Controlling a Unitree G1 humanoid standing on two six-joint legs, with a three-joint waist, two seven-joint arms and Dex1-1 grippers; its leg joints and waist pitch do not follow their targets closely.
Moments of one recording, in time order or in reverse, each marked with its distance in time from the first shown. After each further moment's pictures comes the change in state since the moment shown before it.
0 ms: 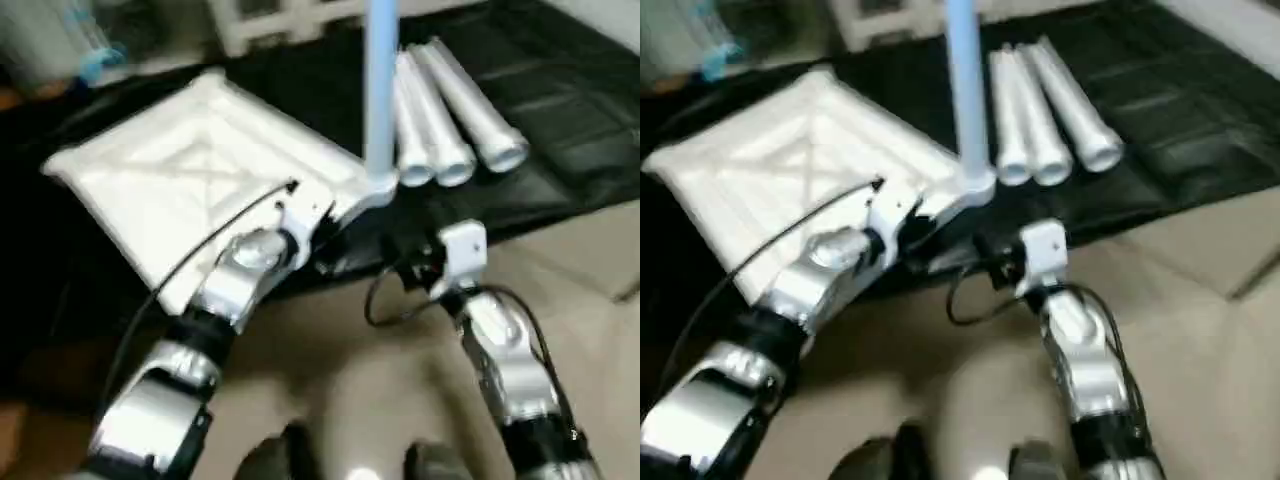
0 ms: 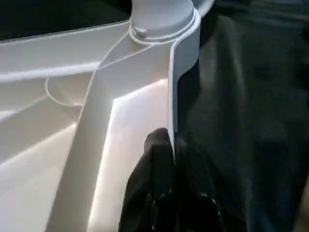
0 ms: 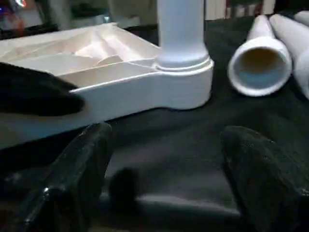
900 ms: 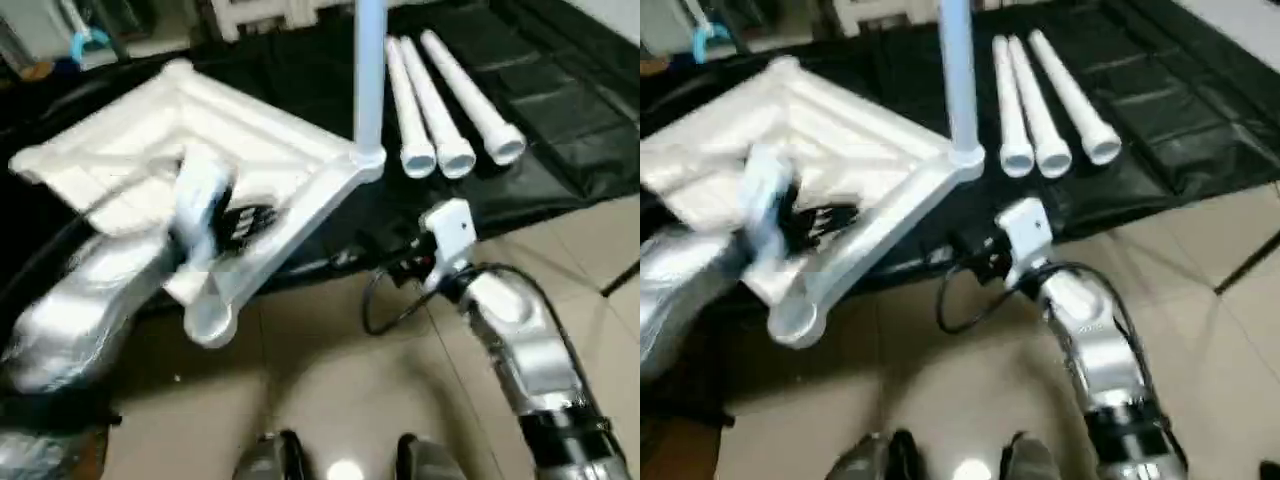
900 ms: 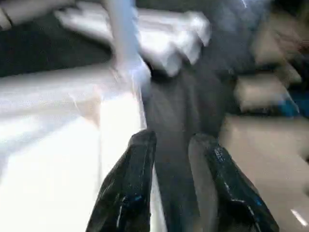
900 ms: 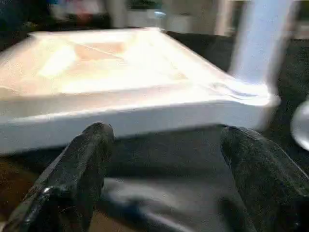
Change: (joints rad) left arm 0.489 0.529 0.198 -1.003 -0.435 0.438 -0.336; right arm -0.002 -0.108 0.078 -0.296 0.093 0.247 0.249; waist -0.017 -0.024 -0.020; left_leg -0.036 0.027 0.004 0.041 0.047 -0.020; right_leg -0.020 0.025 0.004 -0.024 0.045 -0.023
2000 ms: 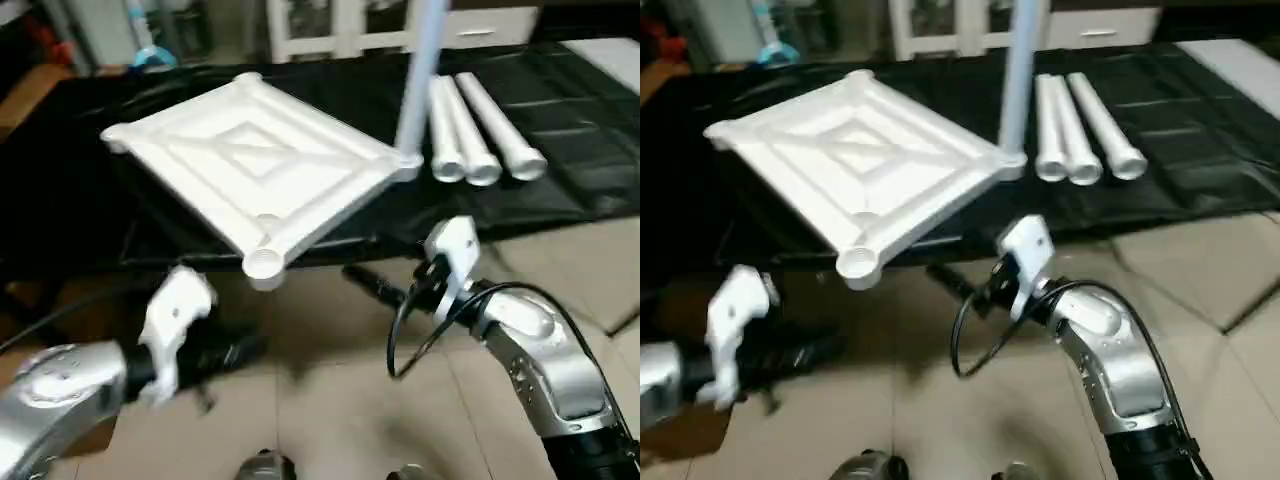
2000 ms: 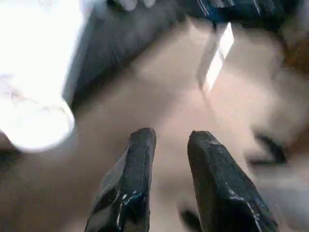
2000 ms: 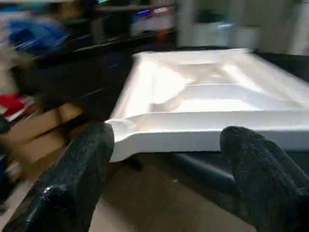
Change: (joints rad) left arm 0.365 -0.128 0.109 -0.306 -0.072 0.142 0.164; right arm 0.081 -0.032 -0.040 -0.119 0.128 0.143 0.061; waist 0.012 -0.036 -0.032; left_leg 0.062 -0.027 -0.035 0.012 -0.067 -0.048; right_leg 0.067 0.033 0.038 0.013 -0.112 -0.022
